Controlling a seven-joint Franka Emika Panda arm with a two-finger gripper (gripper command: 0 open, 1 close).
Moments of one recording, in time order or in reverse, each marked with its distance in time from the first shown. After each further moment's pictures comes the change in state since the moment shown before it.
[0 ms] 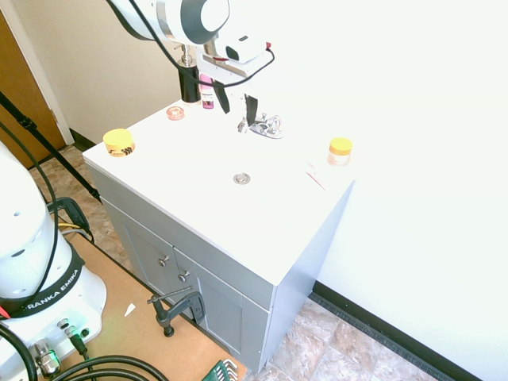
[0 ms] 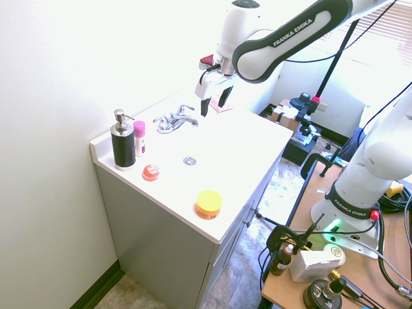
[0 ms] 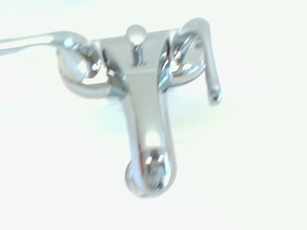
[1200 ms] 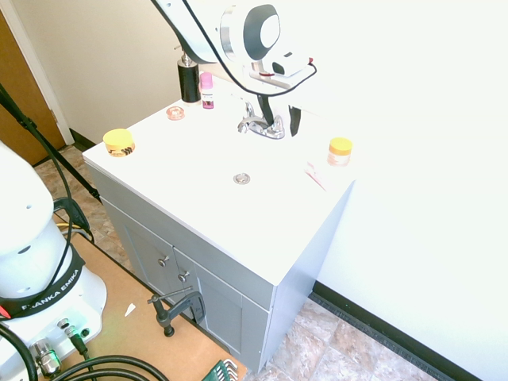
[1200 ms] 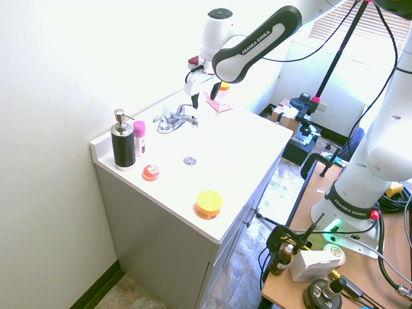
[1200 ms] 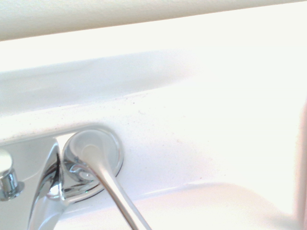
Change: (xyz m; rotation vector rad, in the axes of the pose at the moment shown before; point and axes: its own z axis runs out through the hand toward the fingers) arm 0.074 -0.023 0.056 -0.077 0.079 0.042
